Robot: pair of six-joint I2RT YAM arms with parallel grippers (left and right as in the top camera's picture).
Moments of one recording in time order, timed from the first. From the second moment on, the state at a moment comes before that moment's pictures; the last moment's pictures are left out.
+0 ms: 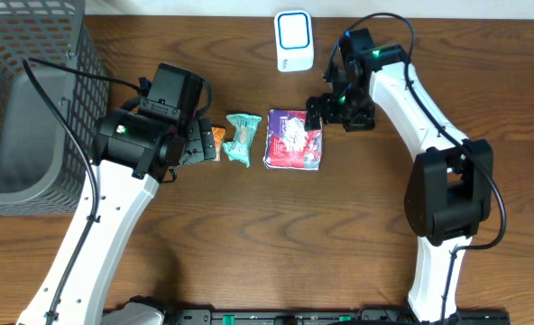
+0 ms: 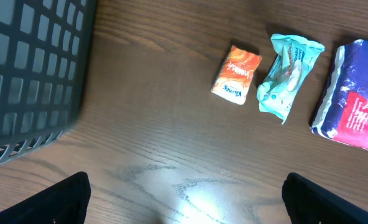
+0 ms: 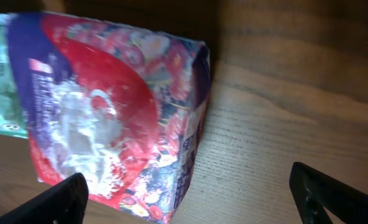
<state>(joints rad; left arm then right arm) -0.33 1.41 1.48 -1.28 -0.27 -0.46 0.27 2.16 1.81 -1.14 -0.29 0.18</state>
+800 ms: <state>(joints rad) -0.33 1.41 1.48 -1.28 -0.27 -0.46 0.29 2.16 1.78 -1.11 -0.30 0.22</state>
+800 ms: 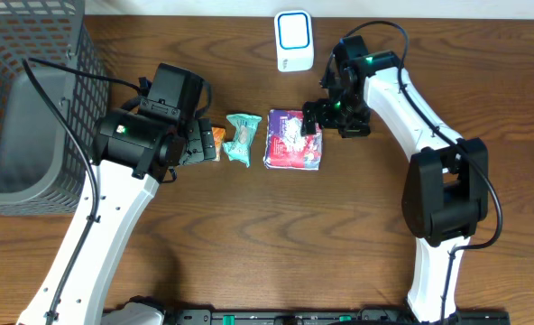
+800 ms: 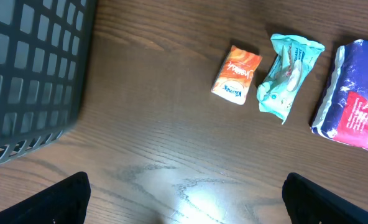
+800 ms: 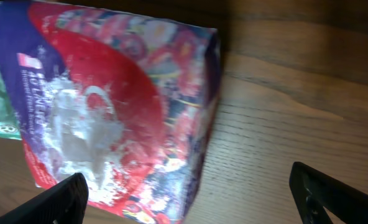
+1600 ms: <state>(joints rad) -0.33 1.41 1.48 -1.28 -0.27 -0.46 0.31 2.16 1.78 -1.09 -0.30 0.22</state>
